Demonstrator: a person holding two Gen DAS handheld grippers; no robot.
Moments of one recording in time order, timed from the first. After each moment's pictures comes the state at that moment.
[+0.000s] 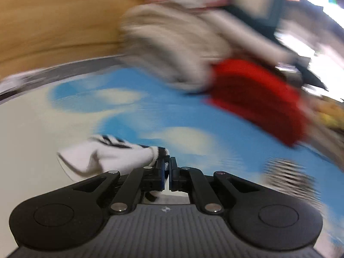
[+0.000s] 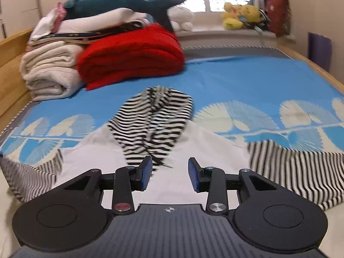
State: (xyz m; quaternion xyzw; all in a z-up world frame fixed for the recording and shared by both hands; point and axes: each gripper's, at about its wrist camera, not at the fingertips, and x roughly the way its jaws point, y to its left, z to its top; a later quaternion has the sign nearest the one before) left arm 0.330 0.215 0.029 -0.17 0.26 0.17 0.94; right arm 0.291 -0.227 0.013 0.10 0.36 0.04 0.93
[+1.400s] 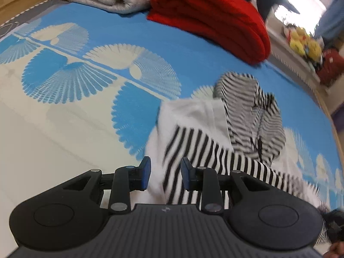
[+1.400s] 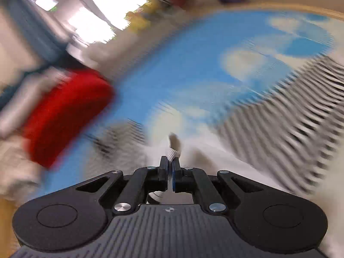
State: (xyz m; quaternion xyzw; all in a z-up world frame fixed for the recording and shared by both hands) left arm 0.382 0.145 -0.006 -0.17 0.46 0.06 0.87; right arm 0.335 -0.282 -0.080 0.33 0.41 -0.19 0.83
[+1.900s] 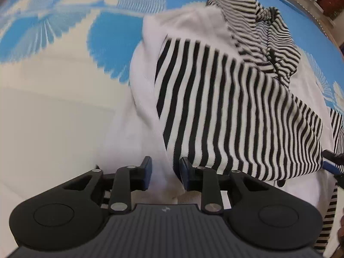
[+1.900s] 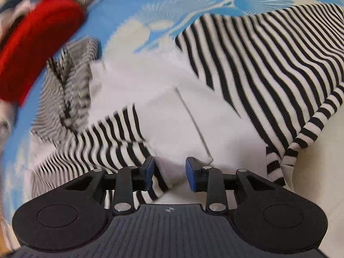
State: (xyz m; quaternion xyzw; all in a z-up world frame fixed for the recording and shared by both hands) left arm 0.375 0.106 -0.071 -0.08 0.58 0.02 0.81; right arm 0.359 -0.301 -0.124 0.33 0.51 -0.10 0.79
